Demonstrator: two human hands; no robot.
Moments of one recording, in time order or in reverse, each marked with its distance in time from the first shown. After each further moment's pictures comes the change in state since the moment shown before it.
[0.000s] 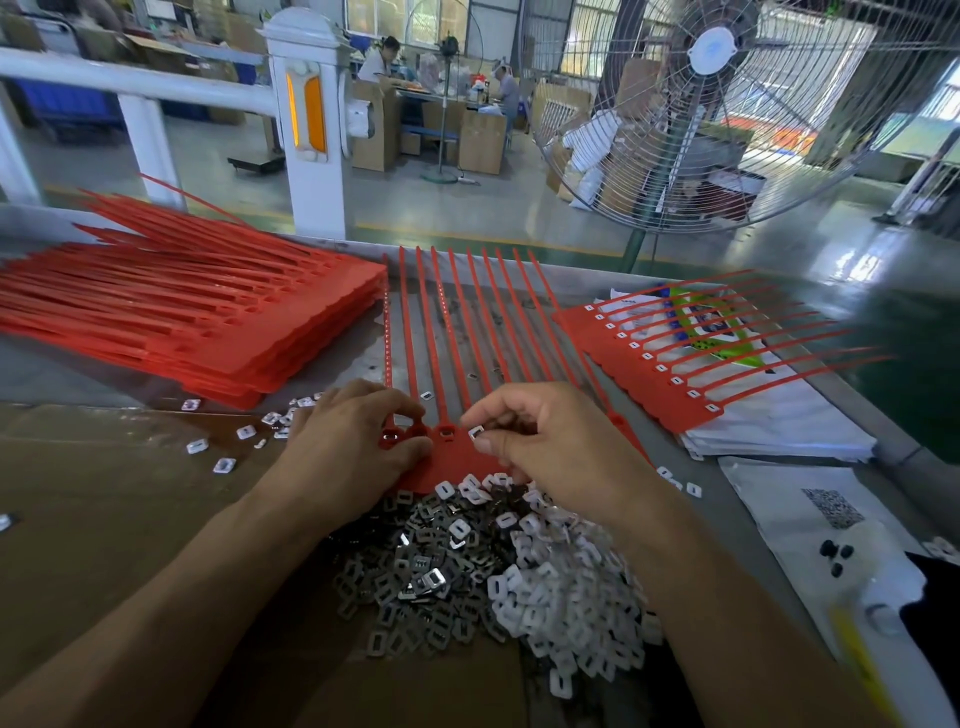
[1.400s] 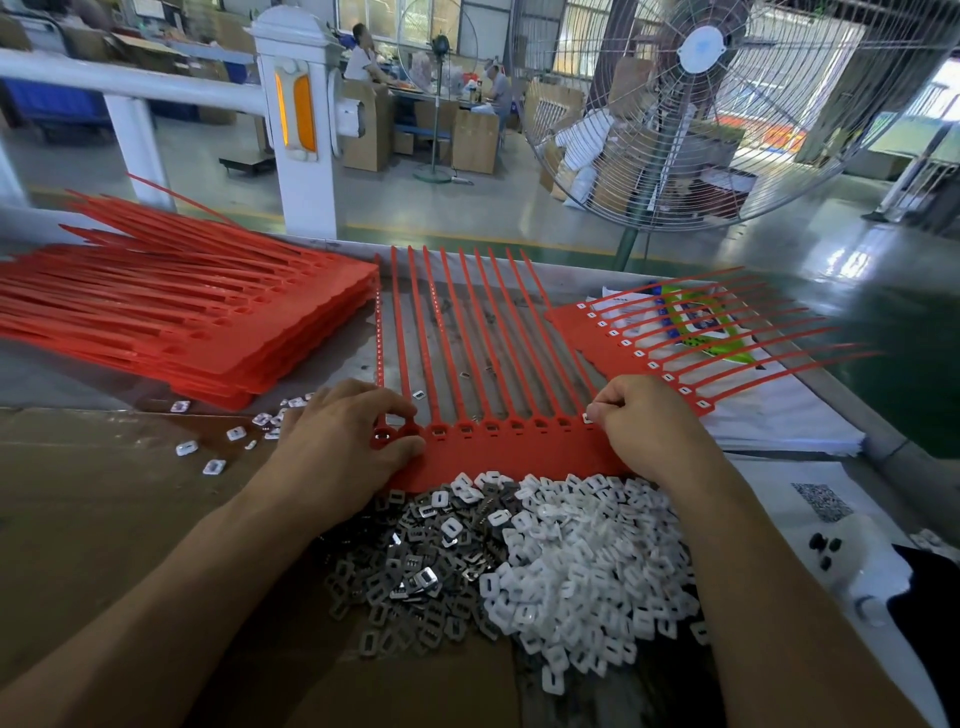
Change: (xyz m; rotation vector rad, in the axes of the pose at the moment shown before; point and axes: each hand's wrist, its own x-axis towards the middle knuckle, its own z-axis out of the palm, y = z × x) left_hand 0.001 -0.003 0.002 0.007 0.012 0.022; right_hand 0.008 0.053 -0.059 -0.392 0.291 0.436
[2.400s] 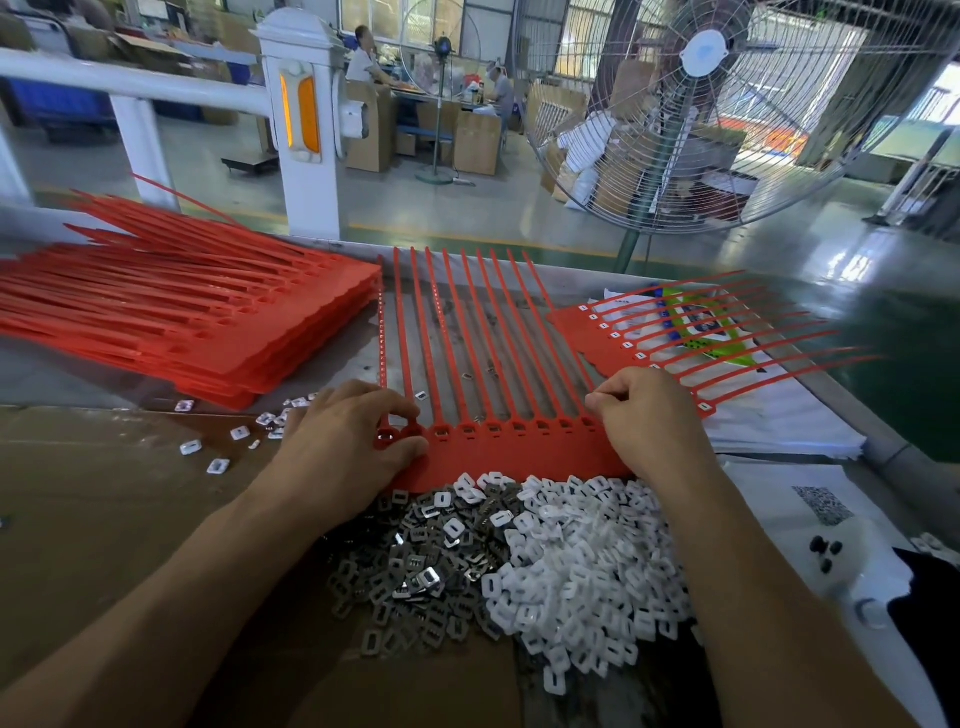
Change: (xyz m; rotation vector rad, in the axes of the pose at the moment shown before) left_hand -0.002 0.003 -0.003 -0.004 -0.019 -0.013; right_hand 0.003 0.000 0.008 0.062 0.174 -0.048
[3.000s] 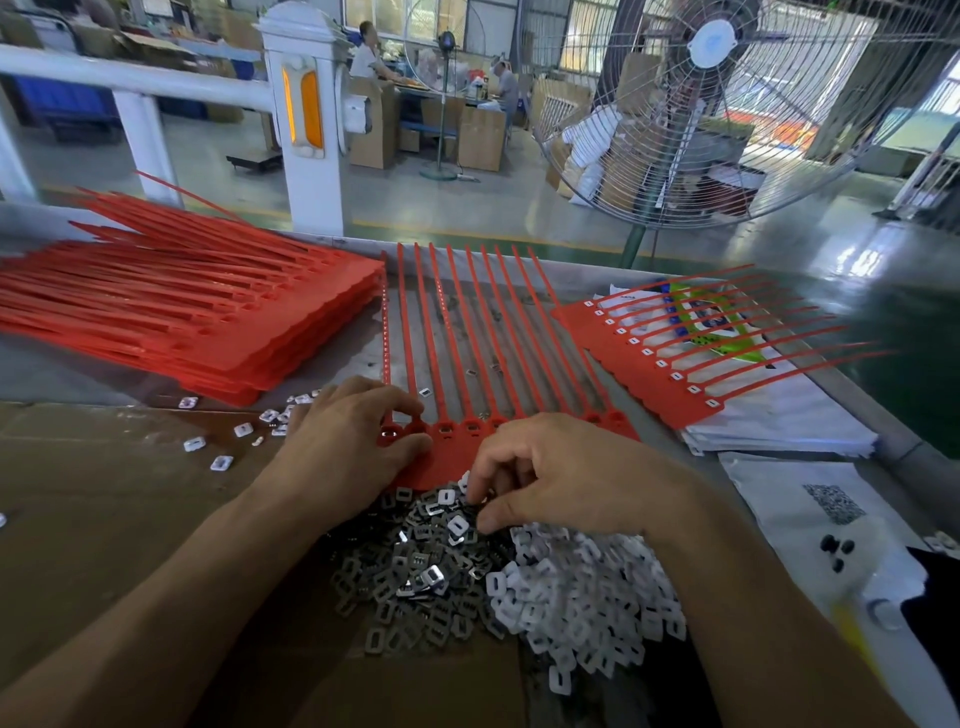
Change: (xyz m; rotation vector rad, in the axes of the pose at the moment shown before) left_hand 0.000 0.002 0.001 0.014 0.022 -0.004; right_hand -0.049 -0.059 -0.005 0.024 -0.820 -0.491
